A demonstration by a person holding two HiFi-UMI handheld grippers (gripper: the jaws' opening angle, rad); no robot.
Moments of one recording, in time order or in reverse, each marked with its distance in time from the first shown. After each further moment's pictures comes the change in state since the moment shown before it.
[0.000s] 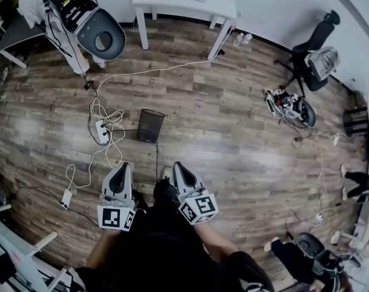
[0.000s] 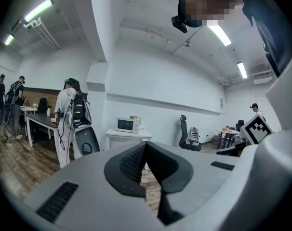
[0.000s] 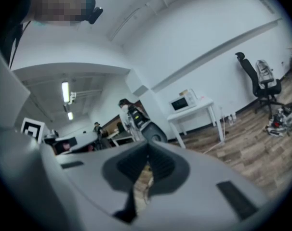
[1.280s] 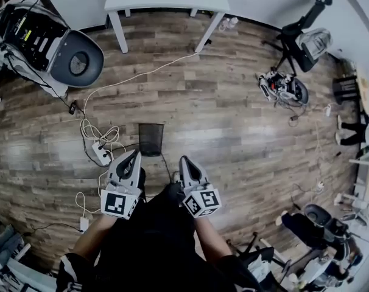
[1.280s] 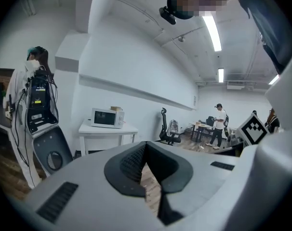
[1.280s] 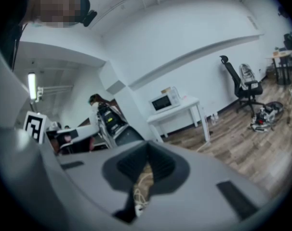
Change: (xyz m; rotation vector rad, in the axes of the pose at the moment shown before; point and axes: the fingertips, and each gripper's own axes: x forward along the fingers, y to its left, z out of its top) left arm 0.235 0.144 0.007 0.000 0.131 -0.369; right arm 0.219 -0.048 0.026 0.069 -0.025 -0.293
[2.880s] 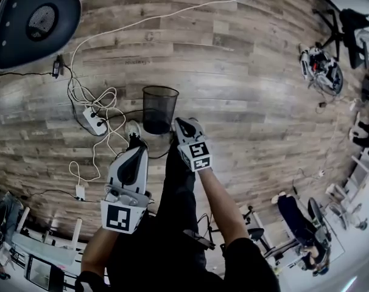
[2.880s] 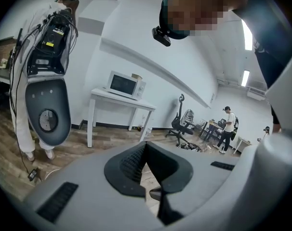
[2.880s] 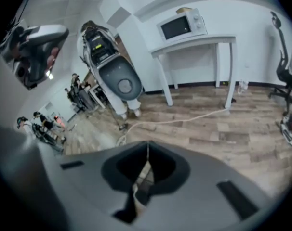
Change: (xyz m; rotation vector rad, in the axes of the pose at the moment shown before) left arm 0.139 0.130 -0.184 -0.204 0.185 0.085; right arm 0.282 -0.163 -0.301 -0.254 0.587 0.129
